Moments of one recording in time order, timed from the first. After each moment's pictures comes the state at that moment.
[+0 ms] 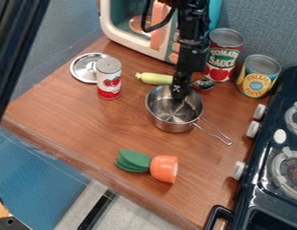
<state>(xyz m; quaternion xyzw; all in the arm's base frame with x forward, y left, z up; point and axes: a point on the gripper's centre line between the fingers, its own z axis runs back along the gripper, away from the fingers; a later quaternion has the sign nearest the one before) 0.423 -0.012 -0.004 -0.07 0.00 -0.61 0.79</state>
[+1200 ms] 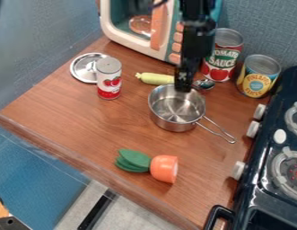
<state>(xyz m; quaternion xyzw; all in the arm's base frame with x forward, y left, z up) 0.407 -0.024 0.059 -0.05 -0.06 -0.61 0.79</state>
